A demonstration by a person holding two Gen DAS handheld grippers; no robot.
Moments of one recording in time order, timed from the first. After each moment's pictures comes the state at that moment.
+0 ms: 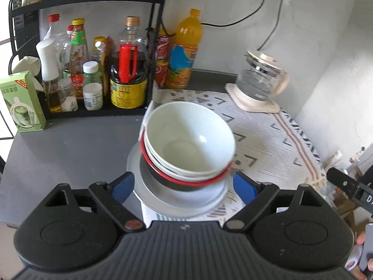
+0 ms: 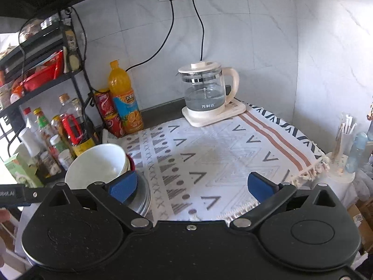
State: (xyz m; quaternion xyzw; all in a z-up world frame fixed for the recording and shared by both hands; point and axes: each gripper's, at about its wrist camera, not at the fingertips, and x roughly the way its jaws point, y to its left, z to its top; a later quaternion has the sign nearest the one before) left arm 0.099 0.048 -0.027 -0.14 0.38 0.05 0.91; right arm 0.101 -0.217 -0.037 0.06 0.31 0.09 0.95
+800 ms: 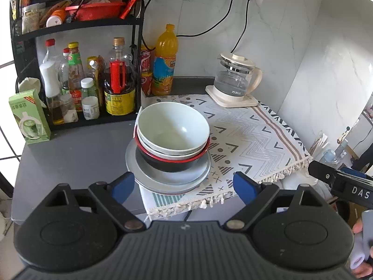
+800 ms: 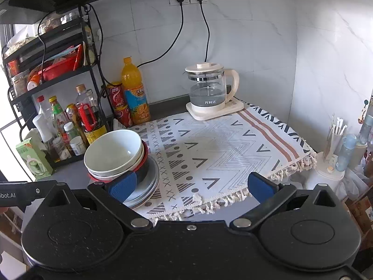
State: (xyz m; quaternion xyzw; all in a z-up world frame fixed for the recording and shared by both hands) left arm 0.025 0.019 0.002 -0.09 0.36 0.03 0.93; right arm 0.039 -0.209 -0.011 0.04 0.31 0.09 0.95
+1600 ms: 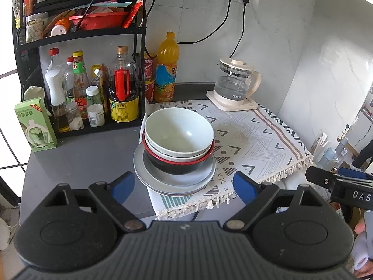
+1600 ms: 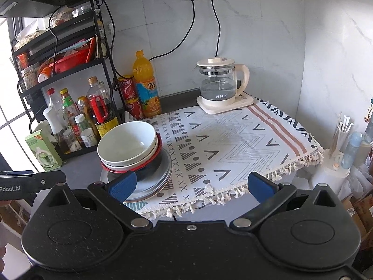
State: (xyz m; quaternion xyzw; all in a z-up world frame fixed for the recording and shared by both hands) left arm 0.008 0.029 0.007 -0.07 0.34 0.02 0.94; right arm 0.028 -0.198 -0.006 0.04 0.32 0.11 0.94
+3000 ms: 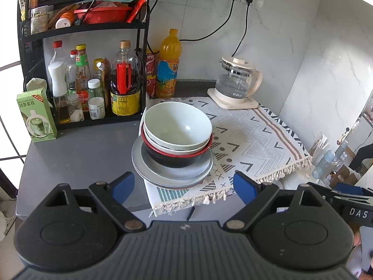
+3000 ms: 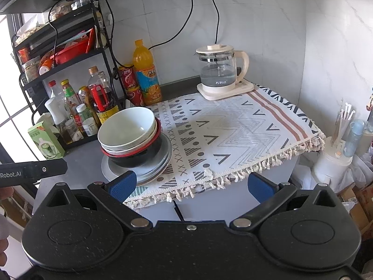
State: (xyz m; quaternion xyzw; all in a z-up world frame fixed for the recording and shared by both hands) left arm 0.000 0.022 0.002 -0.08 0.34 0.03 0.93; right arm 0.019 -0.211 -0.017 0.04 0.35 0.12 0.93
